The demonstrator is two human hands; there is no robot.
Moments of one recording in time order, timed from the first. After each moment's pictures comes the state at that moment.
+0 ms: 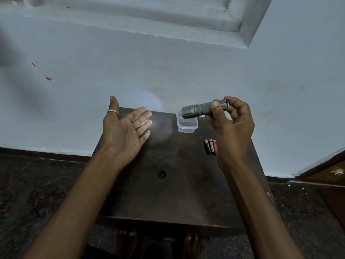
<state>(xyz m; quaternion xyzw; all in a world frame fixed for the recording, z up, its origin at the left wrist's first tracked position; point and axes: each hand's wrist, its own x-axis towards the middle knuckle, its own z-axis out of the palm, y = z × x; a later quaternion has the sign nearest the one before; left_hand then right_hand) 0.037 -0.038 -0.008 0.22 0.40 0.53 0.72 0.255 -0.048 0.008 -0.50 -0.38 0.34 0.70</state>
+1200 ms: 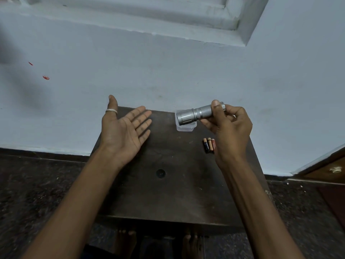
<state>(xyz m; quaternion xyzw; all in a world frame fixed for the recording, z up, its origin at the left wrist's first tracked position) 0.038 -0.038 -0.008 0.21 0.39 0.53 0.73 0.254 -0.048 0.008 -0.50 -0.33 0.39 0.70</state>
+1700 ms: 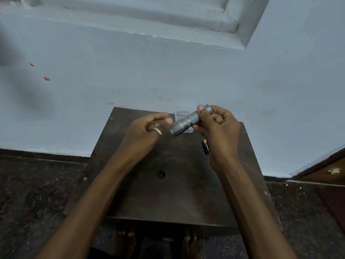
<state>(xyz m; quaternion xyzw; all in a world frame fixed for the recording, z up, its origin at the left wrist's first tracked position) 0.068 -0.050 -0.013 0.57 0.53 0.45 0.43 0.245 -0.046 0.002 -0.51 -0.34 0.45 0.65</state>
